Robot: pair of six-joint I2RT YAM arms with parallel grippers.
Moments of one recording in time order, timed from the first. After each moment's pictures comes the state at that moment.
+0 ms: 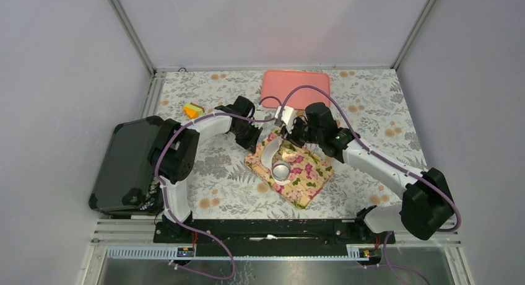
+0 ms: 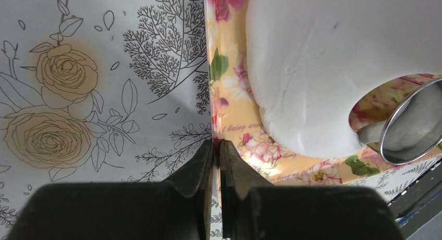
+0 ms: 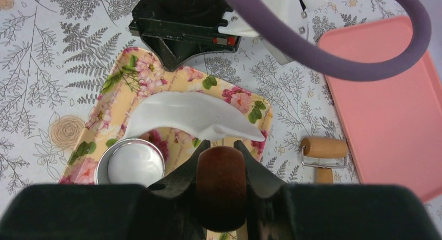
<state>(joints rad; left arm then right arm) -0.50 1.92 1.28 -0.58 0.39 0.14 0.63 1.34 0.93 -0.16 -0.33 -0.49</state>
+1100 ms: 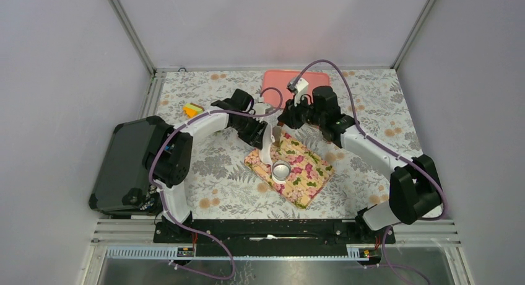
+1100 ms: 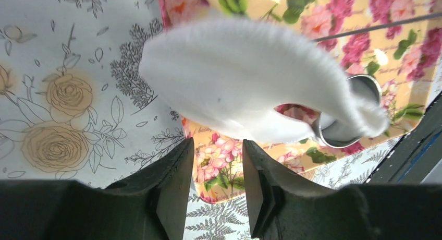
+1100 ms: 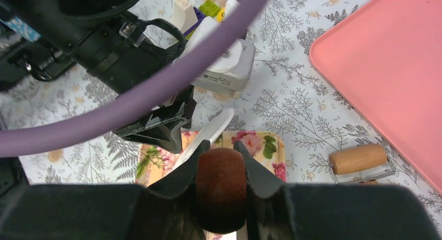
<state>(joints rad) -0.49 1.87 1.31 -0.60 0.49 0.14 0.52 1.48 1.03 0.01 -0.41 -0.01</state>
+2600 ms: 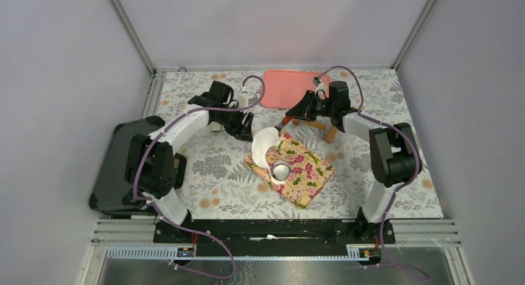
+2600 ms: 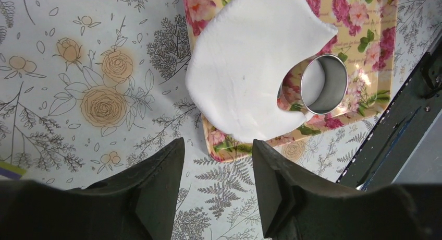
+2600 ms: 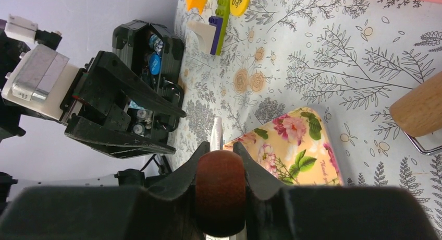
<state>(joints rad) -0.37 1.71 1.30 -0.66 0.60 0.22 0.24 1.82 1.08 0.23 -0.82 0.73</state>
